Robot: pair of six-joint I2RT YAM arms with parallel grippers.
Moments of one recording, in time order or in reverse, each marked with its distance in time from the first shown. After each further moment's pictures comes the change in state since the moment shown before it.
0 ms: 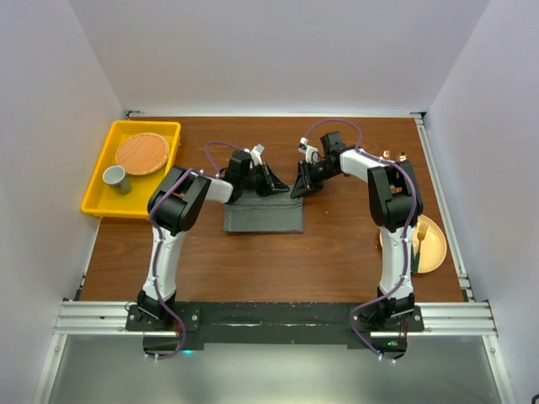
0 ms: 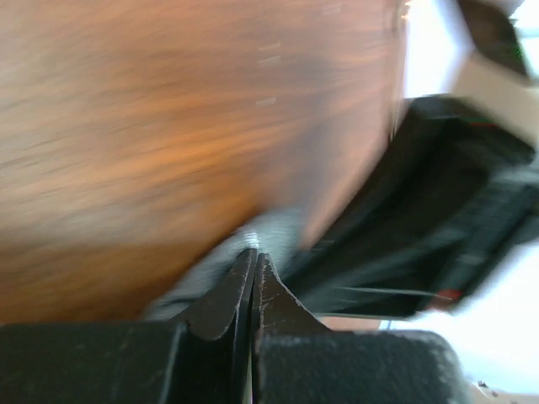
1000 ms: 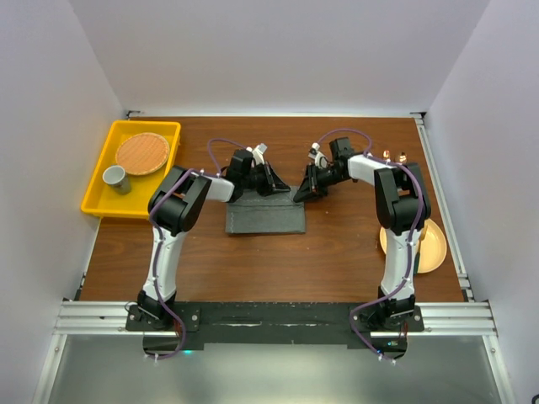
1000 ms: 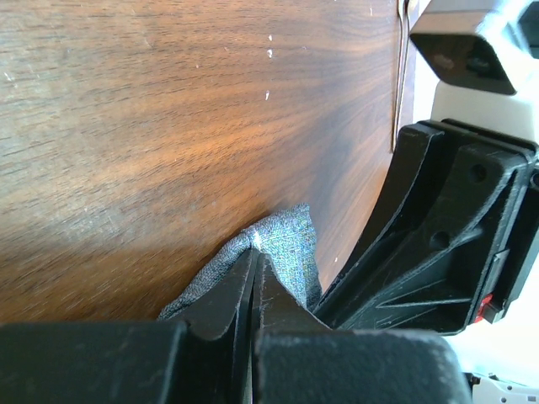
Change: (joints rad) left arm -0.003 0.018 0.025 -0.048 0.003 0.050; right arm -0.035 -0.069 -0.121 0.058 -0.130 0.251
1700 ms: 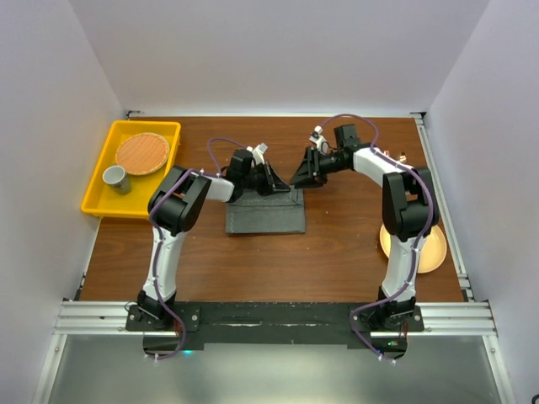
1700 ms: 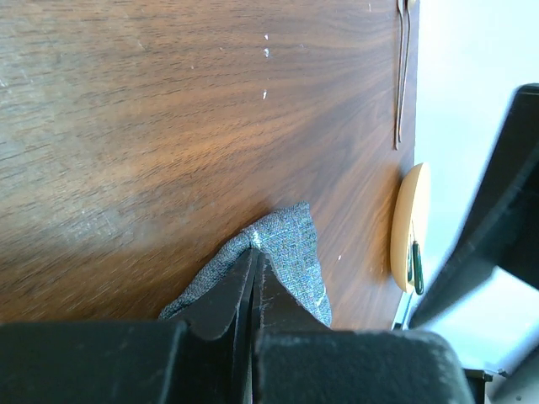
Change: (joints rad) left arm 0.002 0.000 0.000 0.000 0.002 0.027; right arm -0.022 -0.093 0.046 -0.006 -0.087 0.044
